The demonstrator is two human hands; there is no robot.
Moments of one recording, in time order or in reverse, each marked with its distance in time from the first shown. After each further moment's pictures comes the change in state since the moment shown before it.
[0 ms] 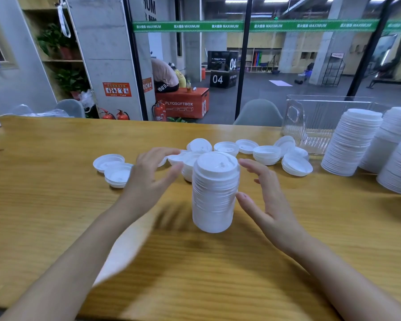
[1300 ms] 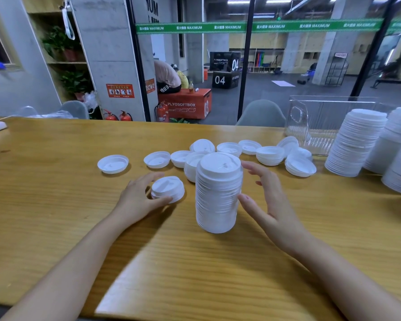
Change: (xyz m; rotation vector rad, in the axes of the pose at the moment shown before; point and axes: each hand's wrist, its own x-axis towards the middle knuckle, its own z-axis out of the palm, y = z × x) left_hand -0.014 -0.064 -0.002 0.118 -0.196 -0.331; right_hand -0.001 0.001 0.001 0.010 -0.039 0.022
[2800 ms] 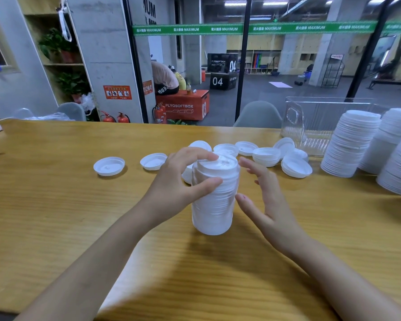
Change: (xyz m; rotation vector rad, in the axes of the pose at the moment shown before) left_hand -0.025 0.114 0.003 -0.288 -0.011 0.418; right_hand 0.002 0.000 -0.001 -0.006 0.059 -0.044
